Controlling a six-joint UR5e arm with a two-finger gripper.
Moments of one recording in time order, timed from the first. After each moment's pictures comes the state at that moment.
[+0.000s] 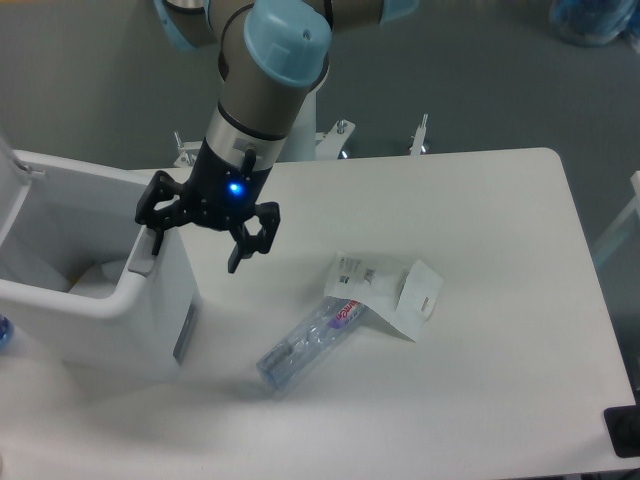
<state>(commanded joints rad) 2.33 -1.70 -1.59 -1.20 1.05 0.24</state>
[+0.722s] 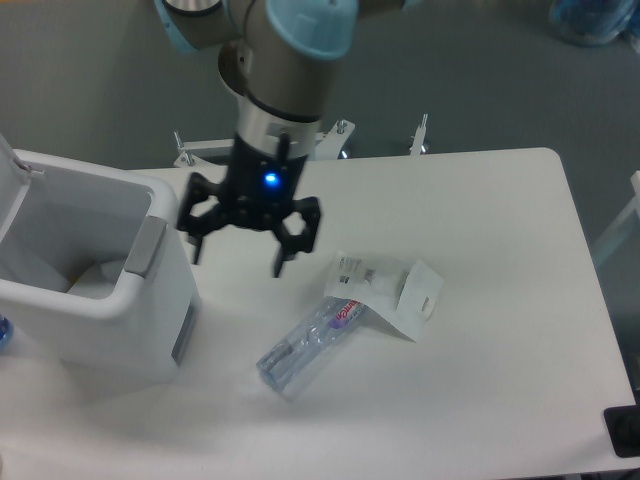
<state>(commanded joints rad) 2.46 -1.72 -1.54 -1.12 1.25 0.36</state>
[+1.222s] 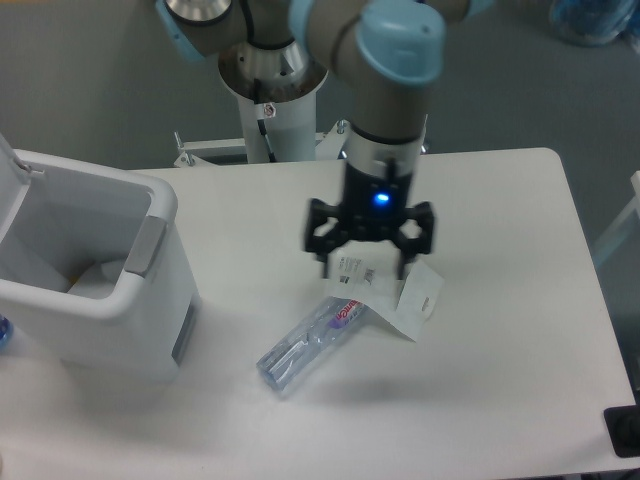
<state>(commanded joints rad) 2.62 -1.84 -1.54 -1.12 1.44 0.58</state>
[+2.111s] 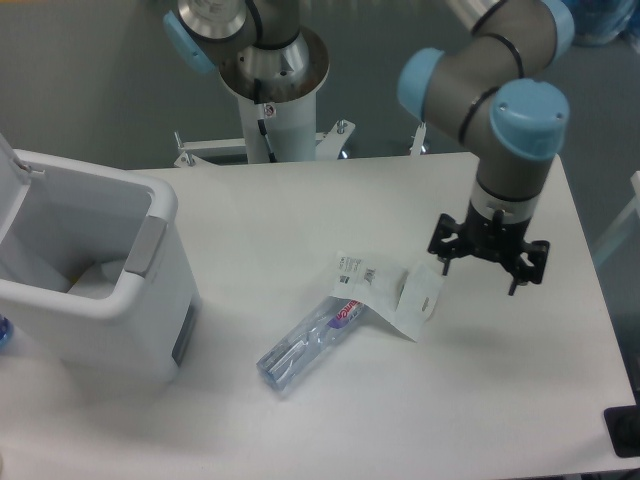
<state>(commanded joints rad) 2.74 -1.99 -1.52 -1.06 1.56 1.22</state>
